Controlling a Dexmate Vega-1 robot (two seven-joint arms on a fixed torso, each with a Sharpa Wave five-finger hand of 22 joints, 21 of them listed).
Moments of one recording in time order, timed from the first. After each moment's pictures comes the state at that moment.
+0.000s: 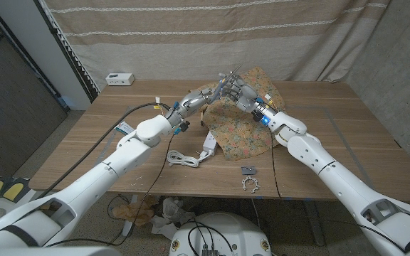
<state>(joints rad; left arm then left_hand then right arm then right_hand) 0.75 0.59 0.56 -1.56 -0.38 -0.22 -0.16 0.61 0.16 0.72 -0.04 0.18 0.49 -0.08 0.83 1.03 0.31 -0.18 0.21 0.41 0.02 -0.03 0.19 0.19 0.13 -0.04 0.21 0.18 -0.77 -0.45 -0.46 -1.52 0.92 0.08 0.39 0.84 0.01 -0.24 0.05 0.54 0.64 -0.09 0.20 0.30 0.86 -0.13 0.32 0.64 0.27 -0.04 1.20 0.77 -0.01 -0.03 1.50 0.46</state>
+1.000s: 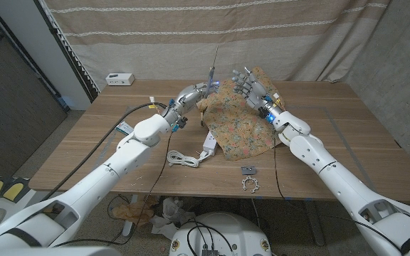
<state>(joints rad) 0.77 0.54 0.51 -1.51 -0.52 -0.28 -0.21 0.59 0.12 0.73 -0.08 0.19 0.62 -0.11 0.82 0.87 0.43 -0.18 0.23 0.42 0.09 -0.04 0.20 0.19 0.15 -0.04 0.21 0.18 -0.77 -0.42 -0.40 -1.47 0.93 0.10 0.28 0.79 0.03 -0.25 0.07 0.54 0.64 -0.09 0.20 0.30 0.84 -0.12 0.36 0.68 0.27 -0.04 1.21 0.75 0.00 -0.04 1.50 0.43</state>
